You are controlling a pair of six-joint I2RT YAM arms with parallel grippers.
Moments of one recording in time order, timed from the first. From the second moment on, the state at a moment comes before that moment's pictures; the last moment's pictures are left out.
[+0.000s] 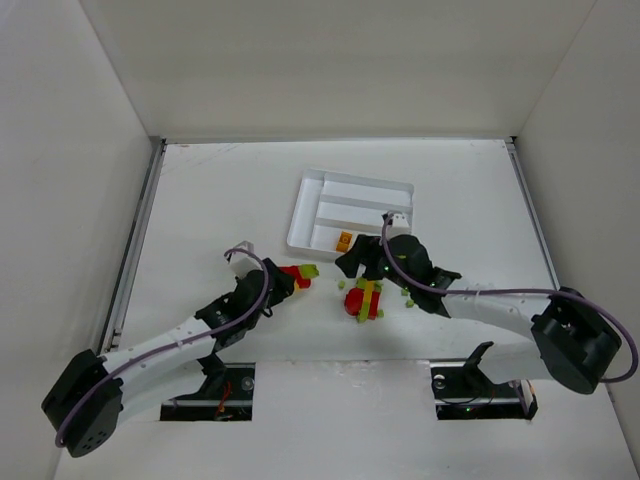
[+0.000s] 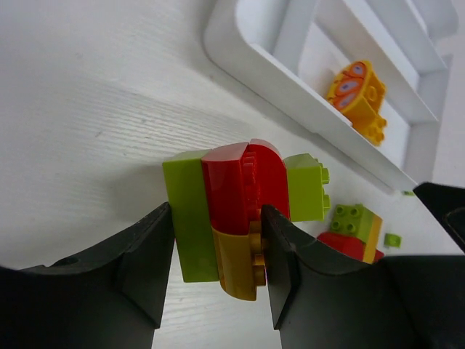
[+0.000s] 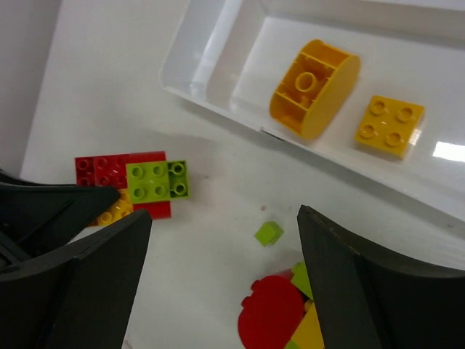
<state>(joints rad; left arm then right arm) -0.78 0.89 0.28 0.00 -0.45 -1.04 0.78 1.31 0.57 0.32 0.10 0.70</state>
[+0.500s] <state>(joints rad) -0.90 0.84 0.31 0.04 -0.41 -0.93 0.87 1.30 0.66 0.32 -0.03 0.70</state>
